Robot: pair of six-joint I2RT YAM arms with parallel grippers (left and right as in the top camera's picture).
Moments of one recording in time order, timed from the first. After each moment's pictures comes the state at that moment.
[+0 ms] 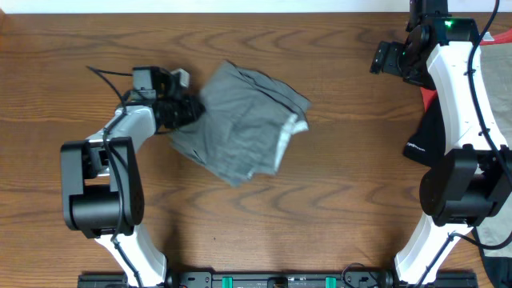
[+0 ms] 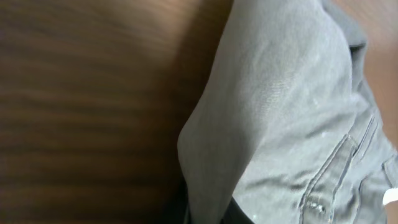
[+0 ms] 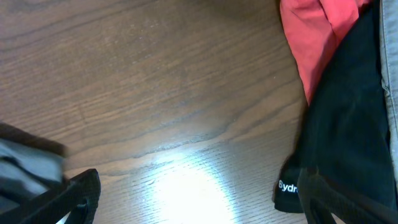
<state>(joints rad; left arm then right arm) 0.08 1.96 1.13 -0.20 0.54 -0.26 -0.02 2.02 1.93 -1.16 0.07 0.33</state>
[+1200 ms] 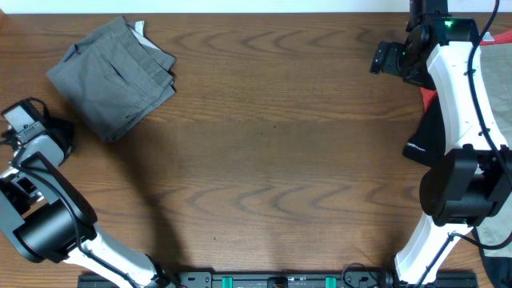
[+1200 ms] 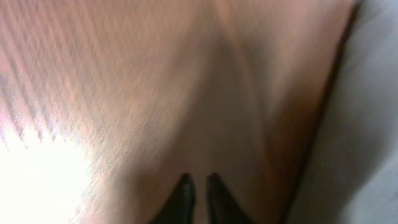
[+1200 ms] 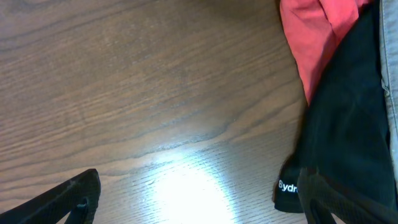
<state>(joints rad) 0.66 1.96 1.13 -0.13 0.02 -0.68 -0.02 2.02 1.93 -1.16 0.07 0.33</state>
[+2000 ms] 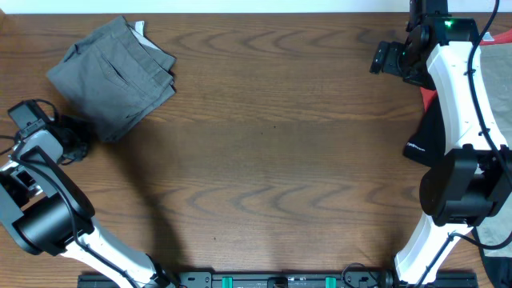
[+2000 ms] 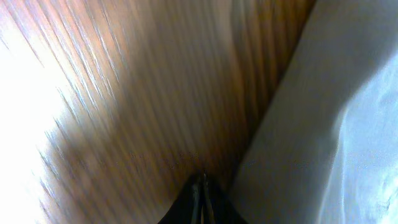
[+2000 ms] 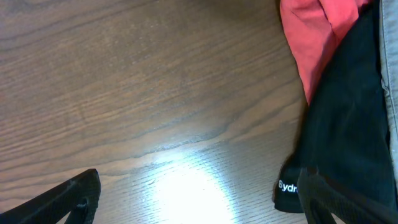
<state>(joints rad) 0.64 2.02 1.19 -0.32 0.33 -0.70 -0.02 2.02 1.93 -1.16 0.07 0.33</state>
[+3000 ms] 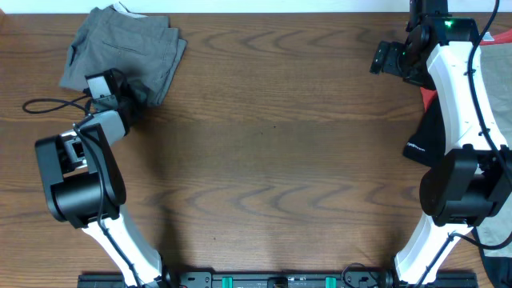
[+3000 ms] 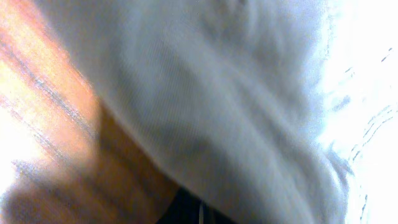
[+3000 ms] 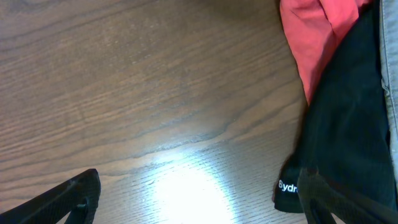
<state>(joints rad) 0.28 2.08 1.14 0.12 0.17 -0.80 -0.02 2.02 1.93 -1.16 0.07 0.33</state>
